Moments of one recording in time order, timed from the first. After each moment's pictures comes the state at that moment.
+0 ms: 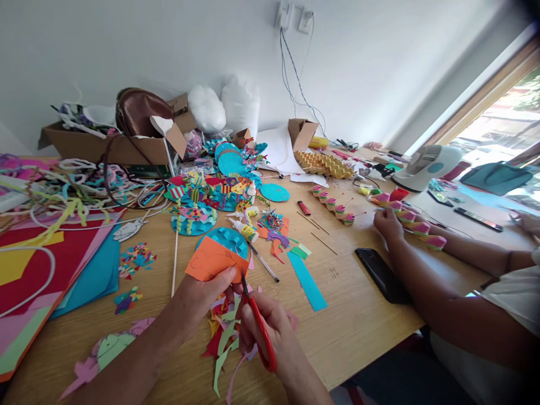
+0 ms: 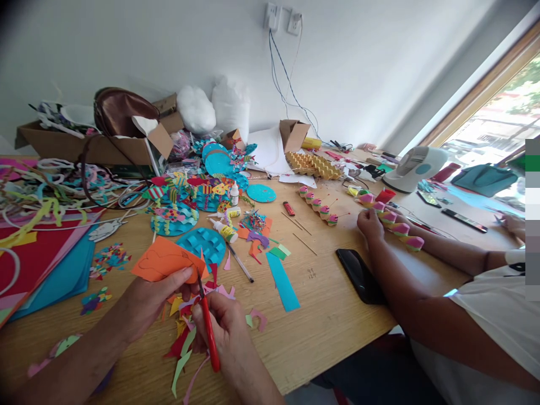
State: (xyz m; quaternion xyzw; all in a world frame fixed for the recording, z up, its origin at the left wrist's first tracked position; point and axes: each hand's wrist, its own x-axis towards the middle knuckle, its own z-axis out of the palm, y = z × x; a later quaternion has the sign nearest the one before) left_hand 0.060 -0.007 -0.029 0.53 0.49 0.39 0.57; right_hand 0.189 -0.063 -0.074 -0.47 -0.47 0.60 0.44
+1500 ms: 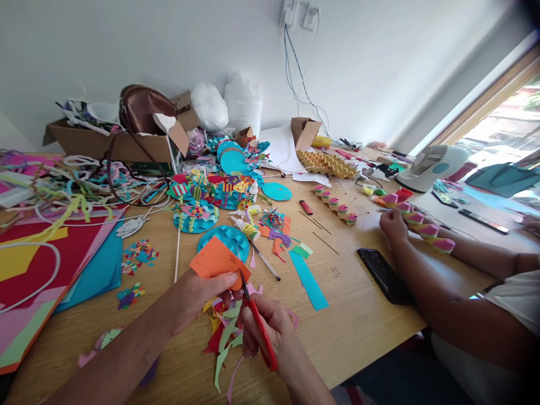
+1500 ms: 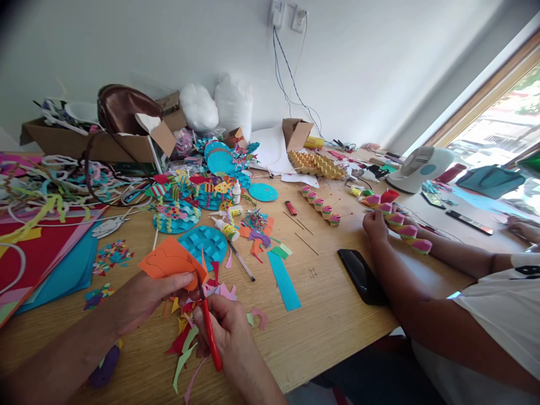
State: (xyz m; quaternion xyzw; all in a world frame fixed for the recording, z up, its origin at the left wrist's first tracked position) left_hand 0.046 -0.005 -0.029 0.52 0.41 0.33 0.68; right_hand 0.190 -0.066 -0.073 -0.48 -0.46 0.63 0.41
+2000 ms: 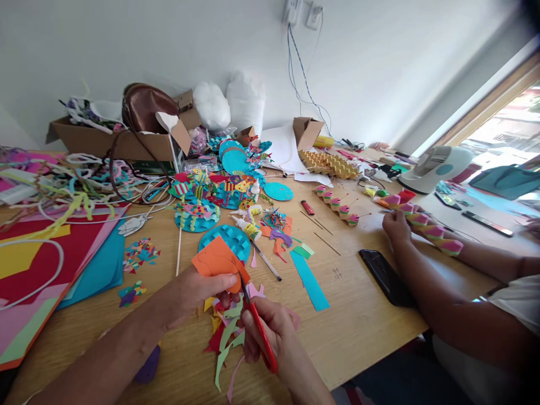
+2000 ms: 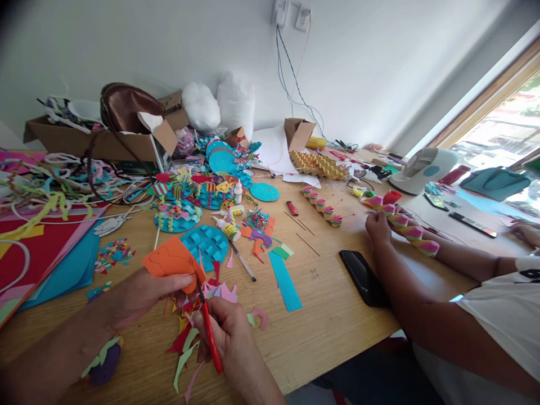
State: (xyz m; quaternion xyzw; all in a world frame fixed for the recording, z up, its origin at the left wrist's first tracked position) left_hand 0.040 -0.003 -0.025 0.54 0.40 0.31 0.67; right_hand 0.190 -0.069 -0.079 -0.48 -0.47 0.62 0.40
